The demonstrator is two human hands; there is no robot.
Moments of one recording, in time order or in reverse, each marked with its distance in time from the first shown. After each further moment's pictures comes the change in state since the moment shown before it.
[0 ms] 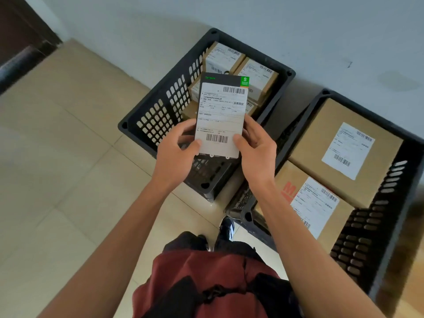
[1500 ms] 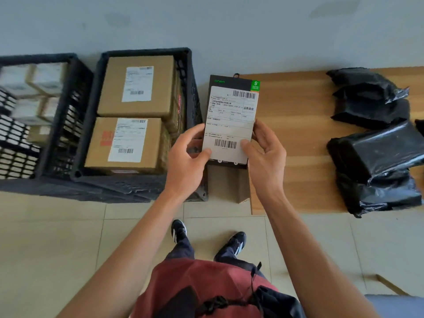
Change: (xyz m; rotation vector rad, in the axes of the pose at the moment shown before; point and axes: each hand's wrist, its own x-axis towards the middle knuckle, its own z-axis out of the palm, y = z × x) left_hand -0.350 0.103 0.360 -0.035 -0.556 0.289; right_hand -0.326 0.037 -0.442 0.146 0.706 -0.009
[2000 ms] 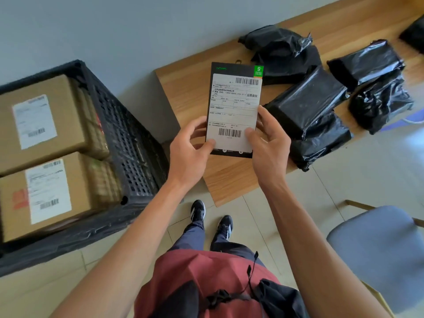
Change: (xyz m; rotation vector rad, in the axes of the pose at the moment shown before) left_hand 0.025 0.028 0.140 0.025 -0.397 0.062; right_hand 0.018 0.001 -0.120 -0.046 0.417 -0.016
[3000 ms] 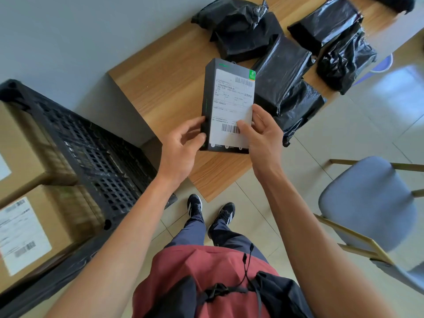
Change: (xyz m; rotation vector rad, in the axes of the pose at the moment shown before) left_hand 0.028 -0.019 0.024 -0.136 -0.332 -0.101; right_hand 0.011 0.034 -0.030 0.080 0.149 0.166
